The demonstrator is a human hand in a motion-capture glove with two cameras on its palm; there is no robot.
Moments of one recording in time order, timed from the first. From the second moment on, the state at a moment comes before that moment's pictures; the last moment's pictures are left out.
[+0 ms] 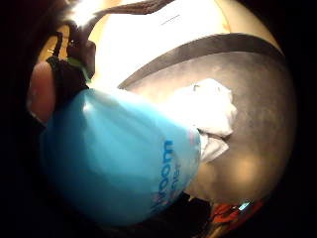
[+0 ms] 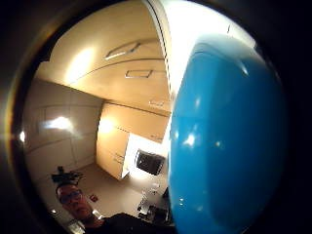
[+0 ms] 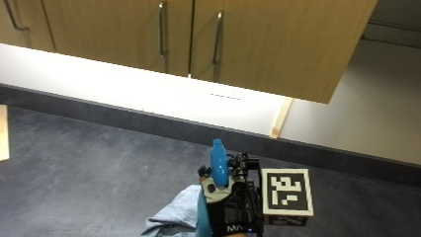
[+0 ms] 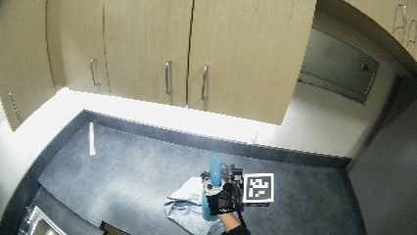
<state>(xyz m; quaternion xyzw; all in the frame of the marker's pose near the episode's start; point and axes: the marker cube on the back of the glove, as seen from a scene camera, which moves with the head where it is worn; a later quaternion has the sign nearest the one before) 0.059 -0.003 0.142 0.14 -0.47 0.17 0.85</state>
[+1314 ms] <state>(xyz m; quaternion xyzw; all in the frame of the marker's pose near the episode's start) 0.021 -0.023 0.250 0.15 -0.49 0.16 0.84</state>
